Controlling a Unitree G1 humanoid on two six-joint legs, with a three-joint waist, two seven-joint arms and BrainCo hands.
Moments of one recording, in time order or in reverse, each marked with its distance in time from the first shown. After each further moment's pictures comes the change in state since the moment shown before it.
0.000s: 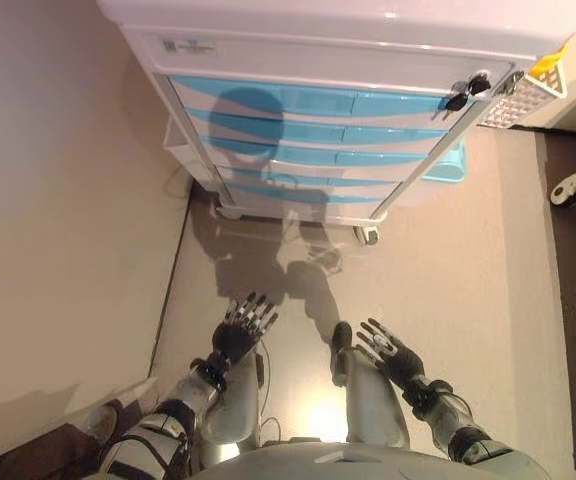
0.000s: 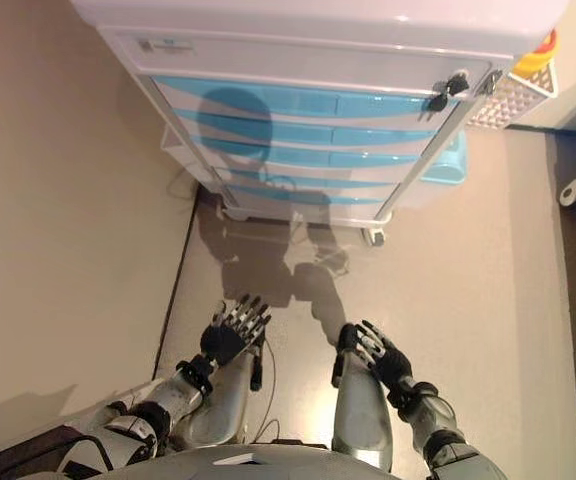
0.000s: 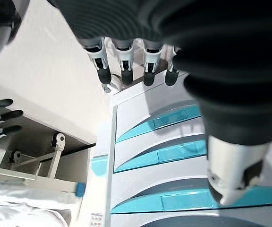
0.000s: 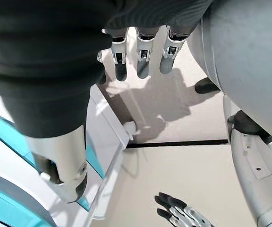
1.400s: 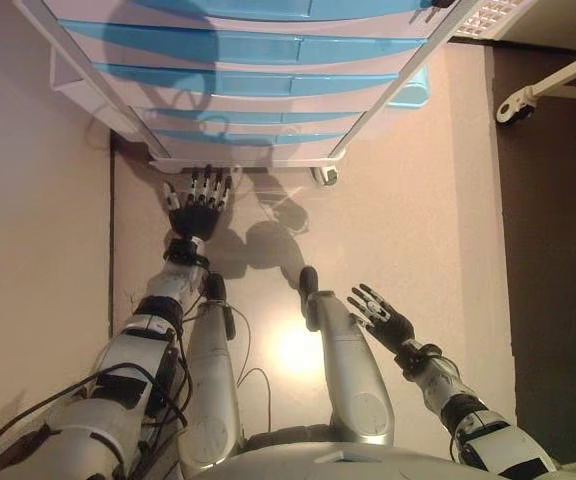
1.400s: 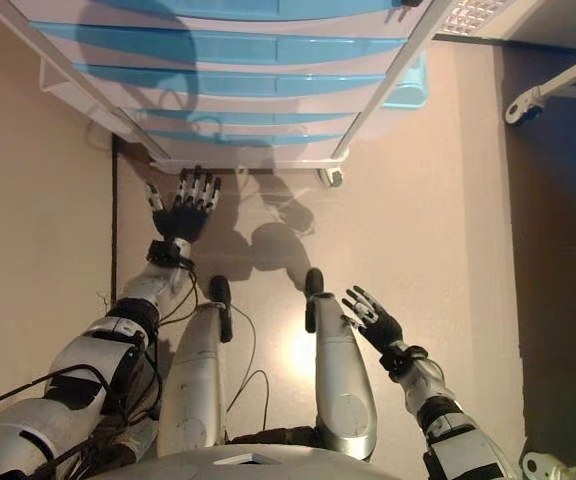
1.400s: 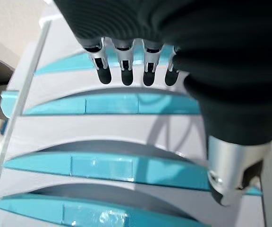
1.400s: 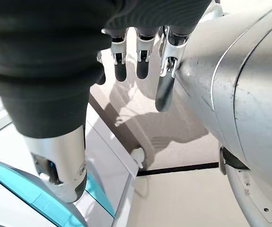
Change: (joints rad) left arm -0.461 0.149 0.143 -0.038 -0.438 0.033 0.062; right arm -0.099 -0.020 0.043 -0.081 0.044 0.067 -0.016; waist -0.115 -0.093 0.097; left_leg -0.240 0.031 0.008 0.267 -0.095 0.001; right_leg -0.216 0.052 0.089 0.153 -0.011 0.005
